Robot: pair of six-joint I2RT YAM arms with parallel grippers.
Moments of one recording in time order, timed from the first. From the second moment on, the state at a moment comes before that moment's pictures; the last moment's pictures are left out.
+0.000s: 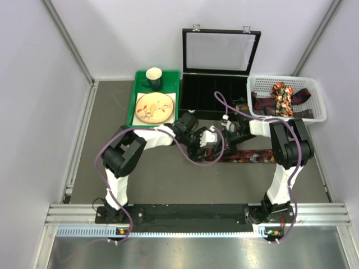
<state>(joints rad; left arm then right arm) -0.75 1.96 1.22 -0.22 0.58 0.69 0.22 1.89 1.01 -0.48 -0.92 0.22</state>
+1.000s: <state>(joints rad) -0.63 1.97 0.99 0.38 0.93 0.39 0.19 1.92 1.02 -0.56 -0.83 0.17</state>
